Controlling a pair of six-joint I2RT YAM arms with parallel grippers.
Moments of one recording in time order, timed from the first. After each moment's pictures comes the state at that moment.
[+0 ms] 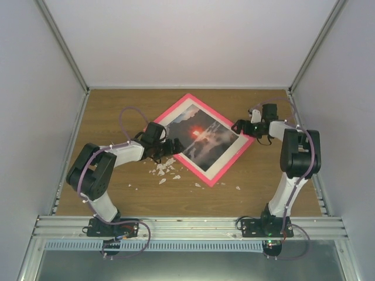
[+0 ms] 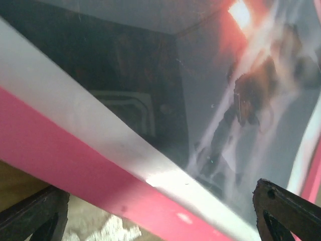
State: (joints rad) left arm -0.46 1.68 0.84 -0.06 0.33 -0.66; right arm -0.06 1.98 1.22 -0.26 -0.52 0.08
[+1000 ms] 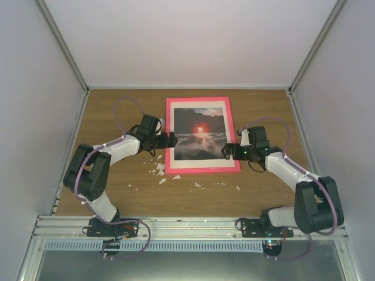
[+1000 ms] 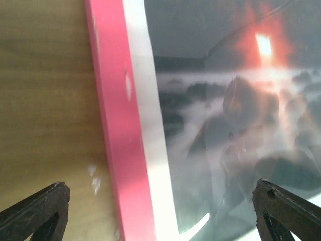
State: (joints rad) left arm -0.39 1.71 1.00 -0.20 0.22 -0.49; right arm 0.21 1.36 0.68 -0.28 -0.30 0.24
